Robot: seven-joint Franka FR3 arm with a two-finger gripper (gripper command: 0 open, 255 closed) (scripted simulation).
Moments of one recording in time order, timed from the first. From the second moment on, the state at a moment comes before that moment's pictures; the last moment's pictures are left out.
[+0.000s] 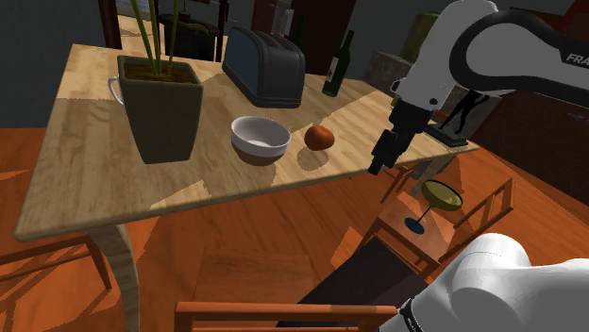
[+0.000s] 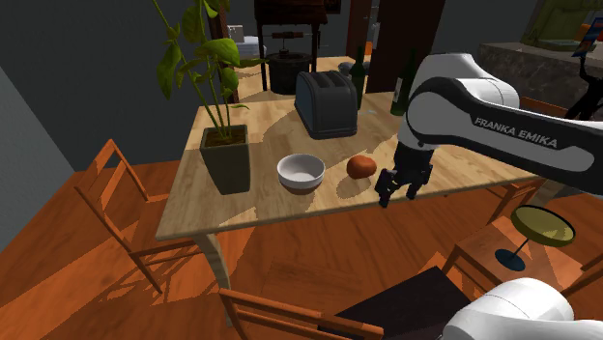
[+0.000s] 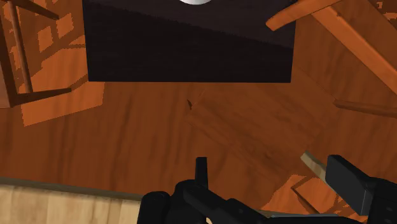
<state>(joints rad) 0.02 -0.79 -0.02 -2.43 0.09 1.58 -0.04</state>
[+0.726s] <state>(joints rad) 0.05 -0.46 0.01 -2.24 0.14 1.75 -0.03</state>
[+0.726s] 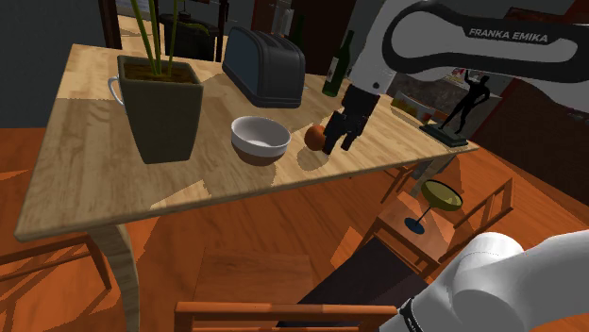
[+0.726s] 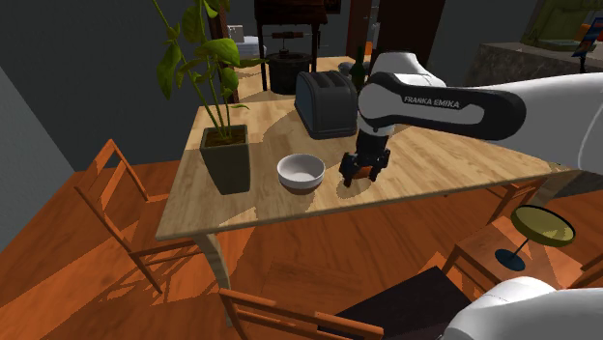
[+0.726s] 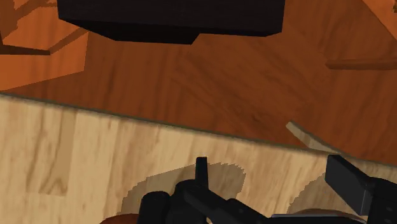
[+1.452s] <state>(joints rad) 0.08 -0.06 0.03 -1.87 0.17 1.82 -0.03</state>
